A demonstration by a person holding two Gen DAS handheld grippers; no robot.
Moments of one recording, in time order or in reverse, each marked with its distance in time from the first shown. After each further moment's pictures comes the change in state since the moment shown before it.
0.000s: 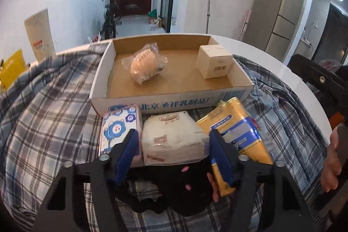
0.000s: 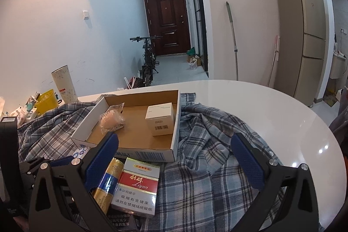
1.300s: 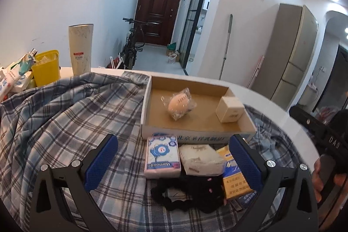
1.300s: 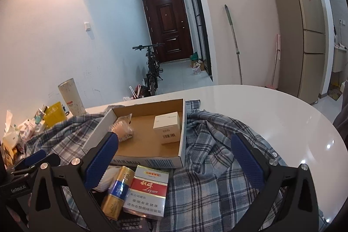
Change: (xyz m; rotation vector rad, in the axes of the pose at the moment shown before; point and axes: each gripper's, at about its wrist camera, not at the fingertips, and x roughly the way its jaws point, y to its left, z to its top) left arm -0.067 0.038 -0.008 -0.145 -0.251 0.060; right arm -0.013 -0.003 0.004 0.039 -0.048 0.027
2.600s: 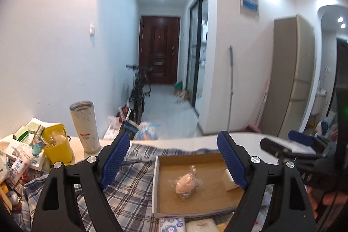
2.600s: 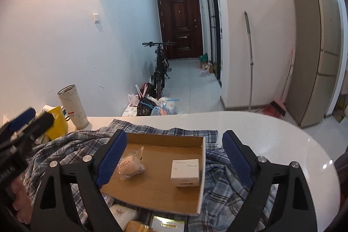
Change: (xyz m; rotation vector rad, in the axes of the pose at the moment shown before) left arm -0.039 -0.023 0.121 0.103 -0.286 0.063; right arm 0.026 0.059 0.095 -0.131 -0.004 0.019
